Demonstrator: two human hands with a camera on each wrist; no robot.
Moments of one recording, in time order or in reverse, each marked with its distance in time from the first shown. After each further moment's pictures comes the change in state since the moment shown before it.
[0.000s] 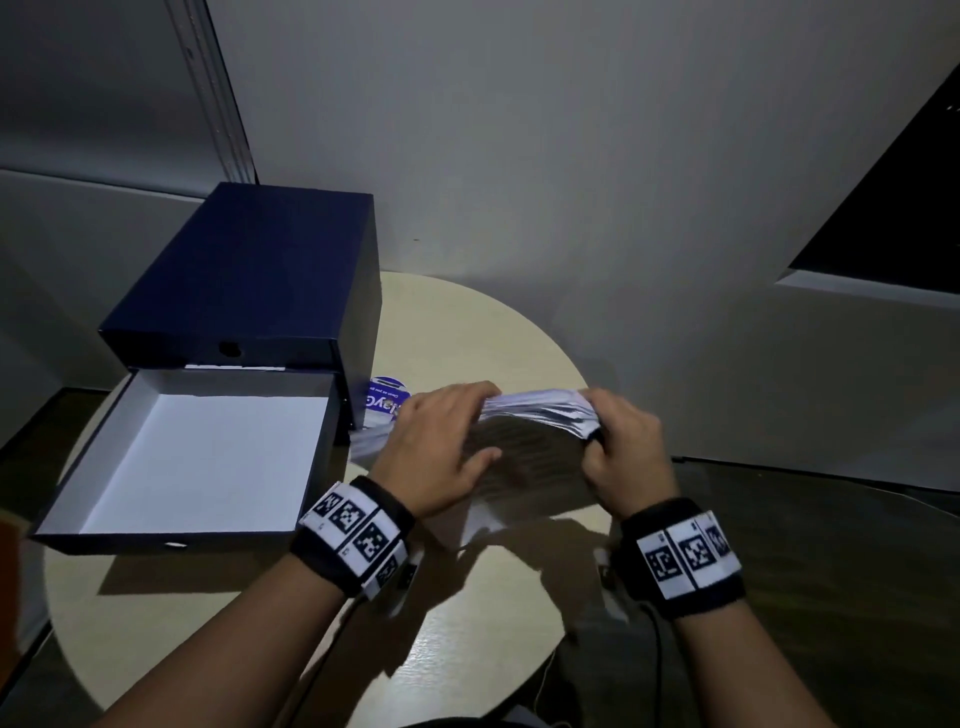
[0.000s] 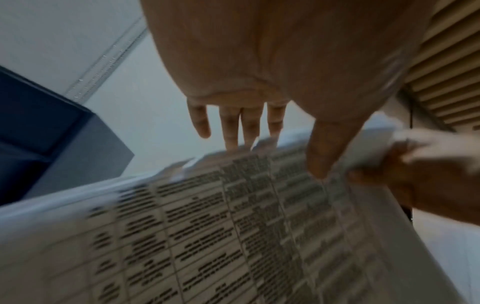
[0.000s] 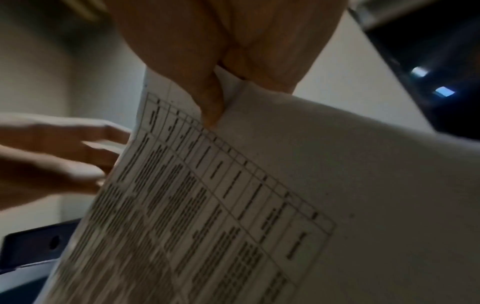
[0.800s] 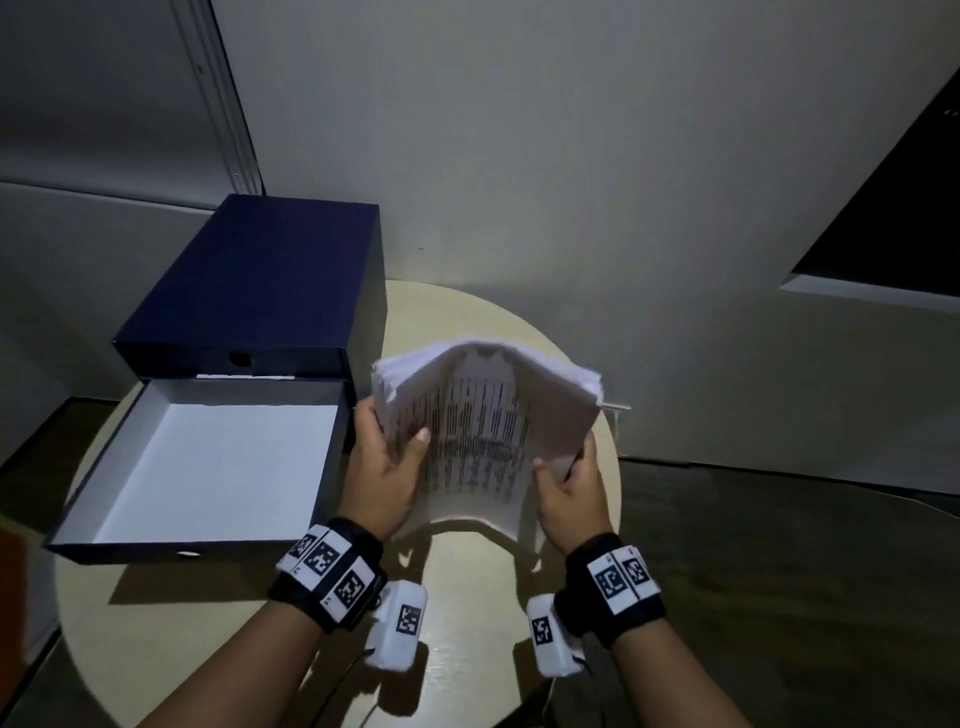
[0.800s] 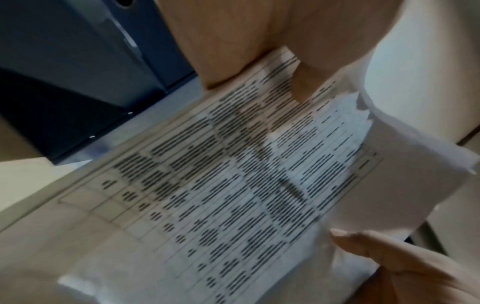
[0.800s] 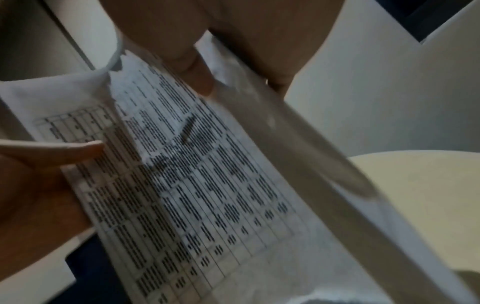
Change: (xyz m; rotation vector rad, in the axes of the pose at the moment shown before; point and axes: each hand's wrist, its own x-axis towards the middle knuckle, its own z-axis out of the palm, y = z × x) left_hand -0.037 -0.025 -0.003 -0.852 0.322 -0.473; right_hand -0.033 -0.015 0.068 0.602 0.006 0.506
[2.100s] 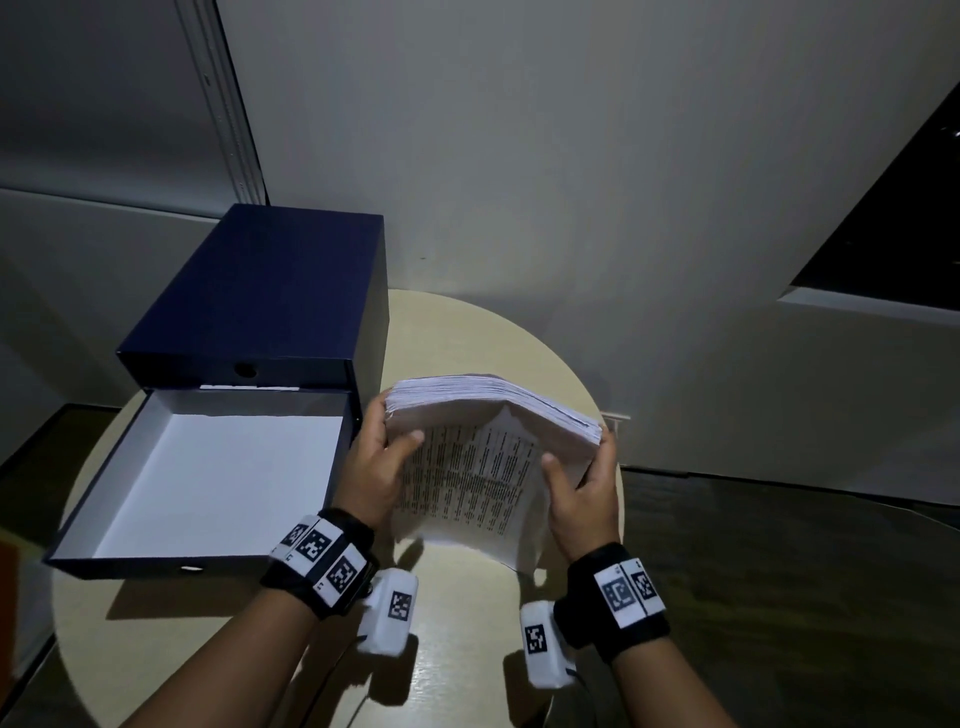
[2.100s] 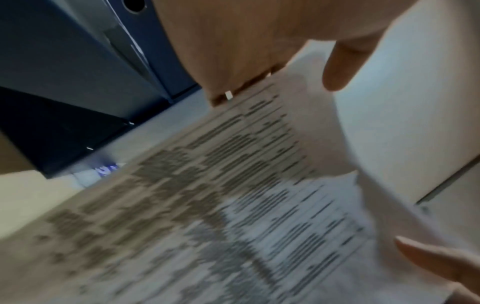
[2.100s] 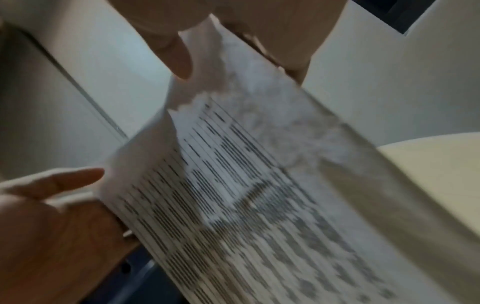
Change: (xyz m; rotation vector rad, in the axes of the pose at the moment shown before) left_hand 0.025 -0.003 -0.014 -0.079 -0.088 -0.017; right_hand 0.005 -0.007 0.006 0.098 0.121 -0.063
